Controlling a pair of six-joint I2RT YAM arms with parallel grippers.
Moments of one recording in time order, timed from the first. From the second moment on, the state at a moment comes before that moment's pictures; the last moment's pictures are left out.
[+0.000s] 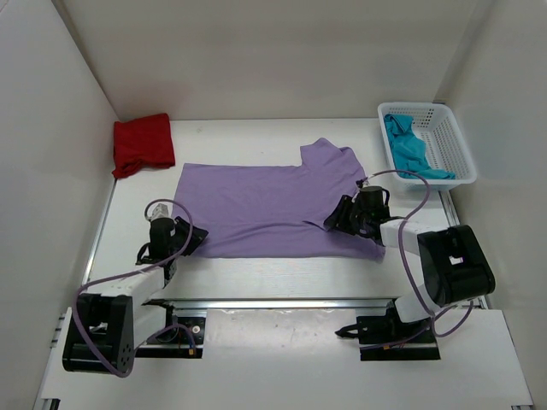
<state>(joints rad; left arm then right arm) -0.06 1.09 0.20 0.28 0.13 -0.85 0.23 1.51 0.57 0.17 -0.31 0.60</state>
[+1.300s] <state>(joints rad) -0.59 1.43 0.52 0.26 0.02 -0.72 0.43 1.55 0.76 0.06 -0.31 0.56</state>
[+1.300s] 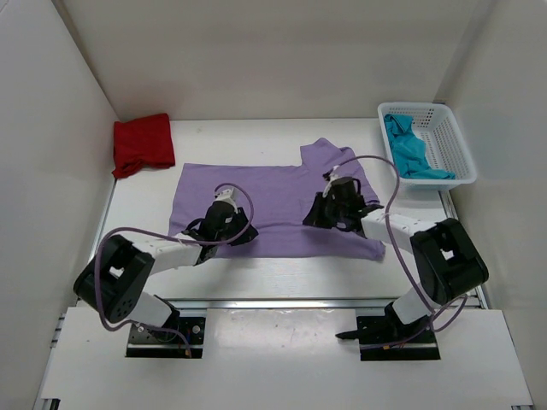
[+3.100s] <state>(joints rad) -0.27 1.44 0.62 0.23 0.23 -0.77 0.14 2.41 2.00 -0.45 -0.10 0.18</state>
